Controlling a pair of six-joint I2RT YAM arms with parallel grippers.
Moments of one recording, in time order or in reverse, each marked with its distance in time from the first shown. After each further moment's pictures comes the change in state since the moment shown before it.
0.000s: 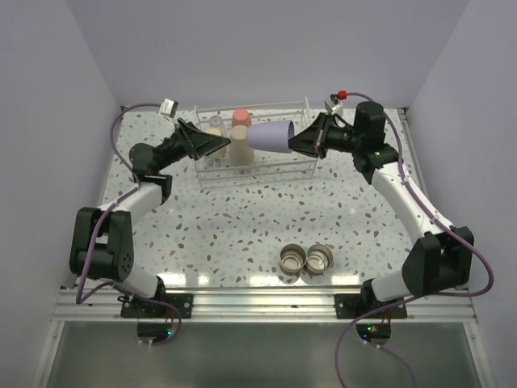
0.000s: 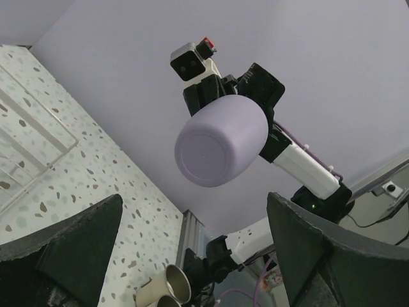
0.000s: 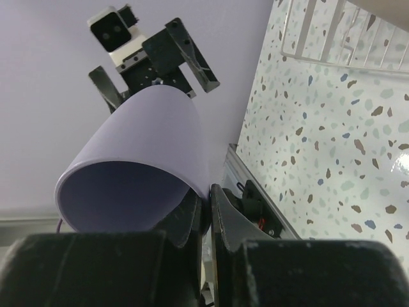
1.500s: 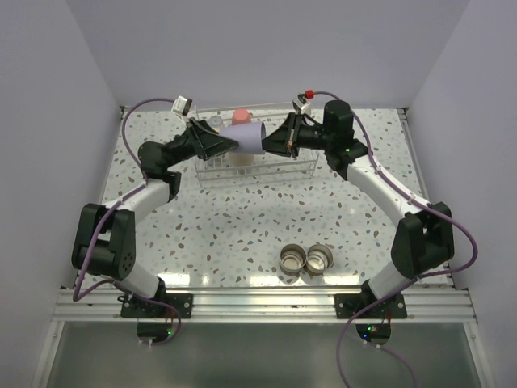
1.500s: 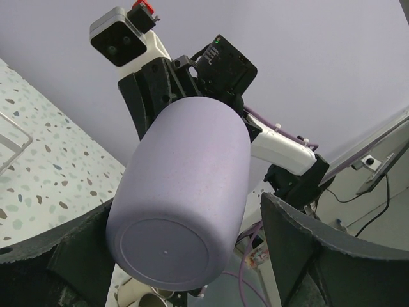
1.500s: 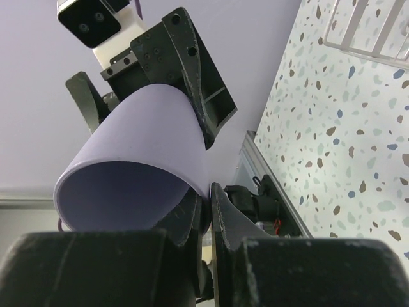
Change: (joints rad) left arm -0.088 0.048 0.052 0.050 0.021 -0.081; right arm 0.165 0.162 0.065 0.186 0.030 0.105
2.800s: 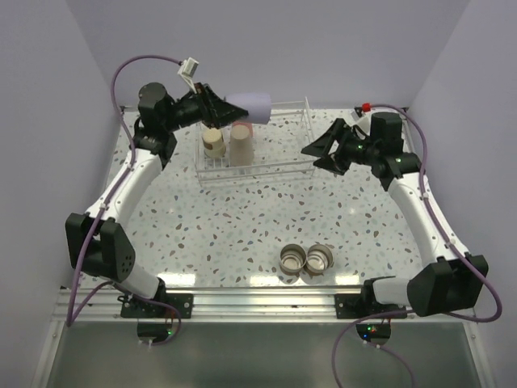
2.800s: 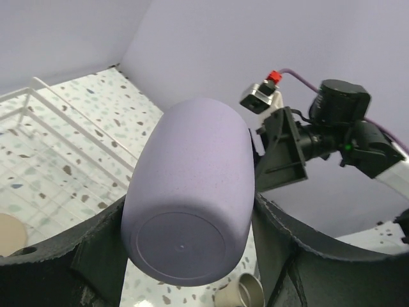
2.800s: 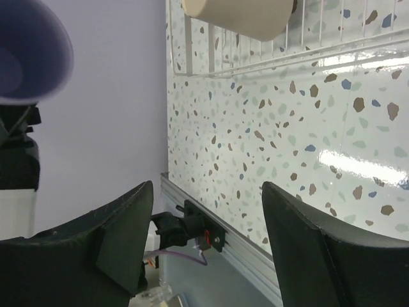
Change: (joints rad) left arm -0.018 -0.018 0.459 -0.972 -0.104 0.710; right arm -0.248 -0.275 -0.055 -0.602 0.233 -0.351
